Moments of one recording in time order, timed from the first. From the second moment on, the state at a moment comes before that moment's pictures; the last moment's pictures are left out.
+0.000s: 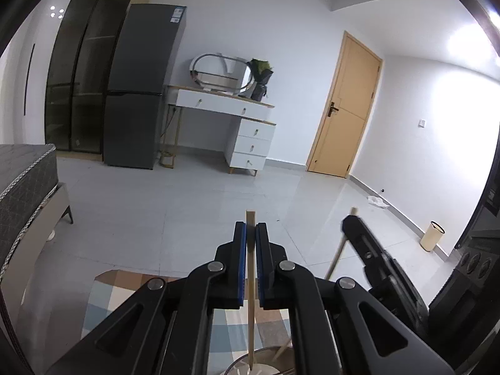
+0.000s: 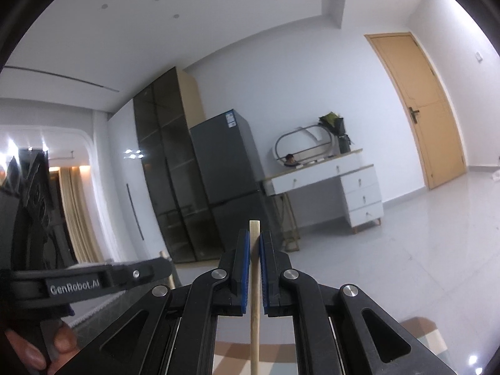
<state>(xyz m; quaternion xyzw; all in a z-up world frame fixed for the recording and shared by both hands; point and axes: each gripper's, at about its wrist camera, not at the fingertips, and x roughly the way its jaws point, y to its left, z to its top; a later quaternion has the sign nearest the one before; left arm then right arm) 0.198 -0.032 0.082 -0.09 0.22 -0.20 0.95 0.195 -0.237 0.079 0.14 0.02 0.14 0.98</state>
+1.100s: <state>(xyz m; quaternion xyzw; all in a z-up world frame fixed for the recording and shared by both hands) 0.066 -0.014 0.140 -0.07 0.27 -0.16 0.95 0.026 -0.262 0.092 0.14 0.14 0.16 0.97</state>
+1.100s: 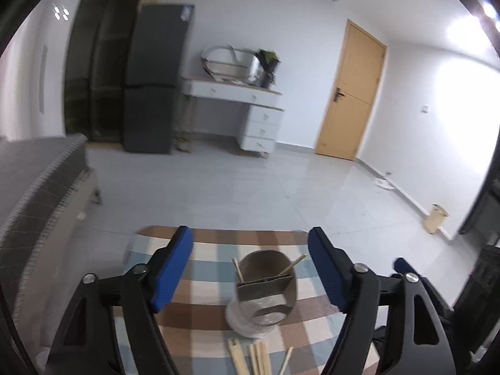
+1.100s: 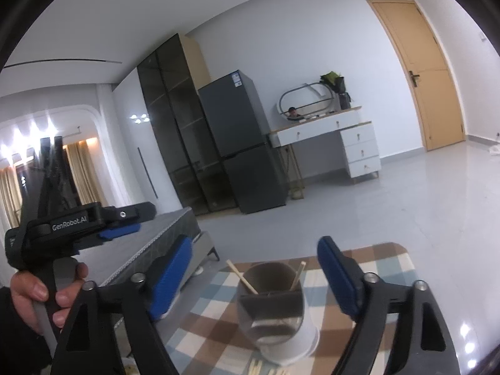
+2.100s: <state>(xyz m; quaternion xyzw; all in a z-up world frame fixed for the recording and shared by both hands) -0.006 0.008 0.051 -0.07 0.27 -0.07 0.96 -0.081 -0.244 0.035 0.13 0.23 0.12 0.96</state>
